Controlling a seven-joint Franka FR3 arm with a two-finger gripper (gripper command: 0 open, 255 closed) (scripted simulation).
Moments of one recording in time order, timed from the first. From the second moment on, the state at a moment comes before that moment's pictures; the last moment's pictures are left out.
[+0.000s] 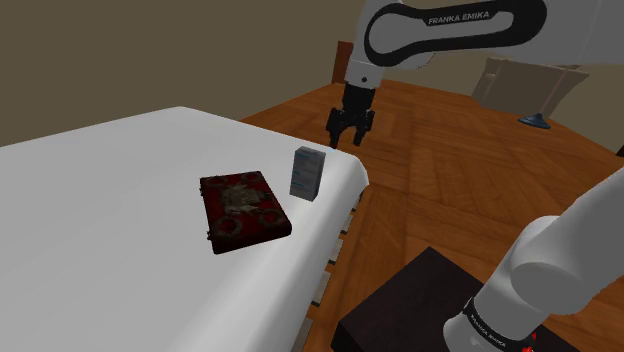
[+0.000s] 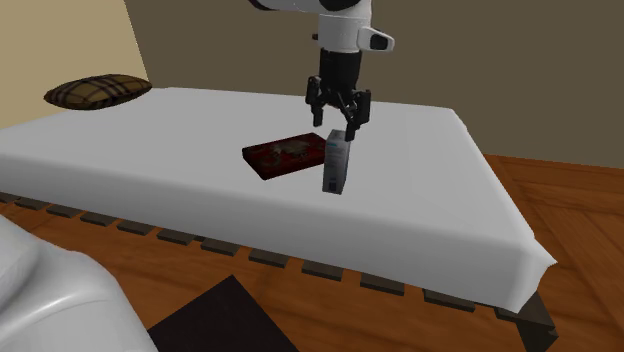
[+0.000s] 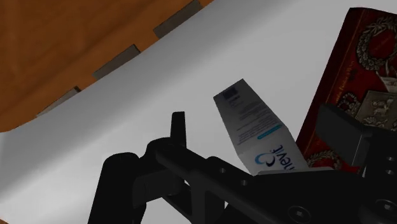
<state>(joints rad) 0.07 -0.24 0.11 -2.04 0.10 1.81 0.18</state>
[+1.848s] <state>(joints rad) 0.10 -0.02 0.15 -1.98 0.05 1.95 0.23</state>
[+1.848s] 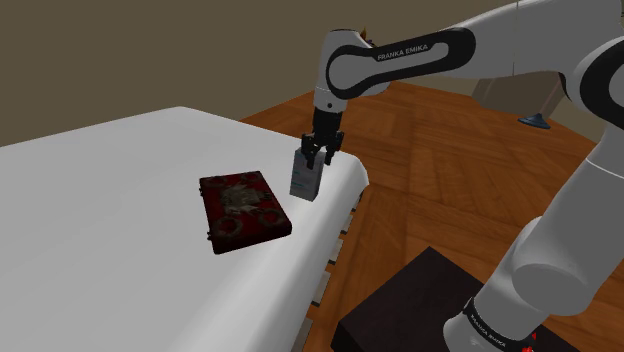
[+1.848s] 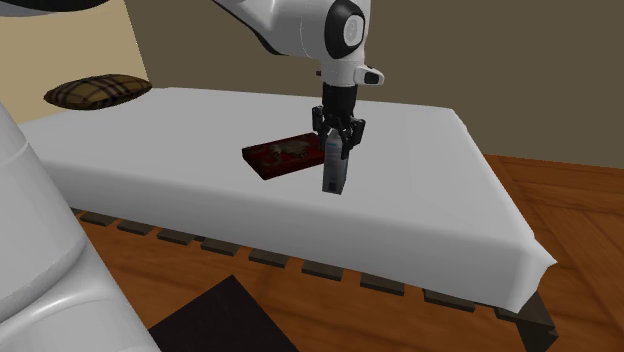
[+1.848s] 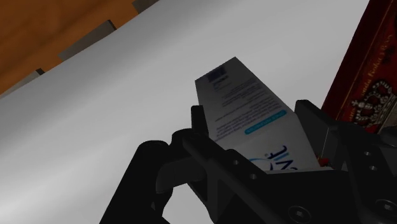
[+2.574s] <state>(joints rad) 0.10 -0.03 0.15 -1.89 0.05 1.84 0.23</state>
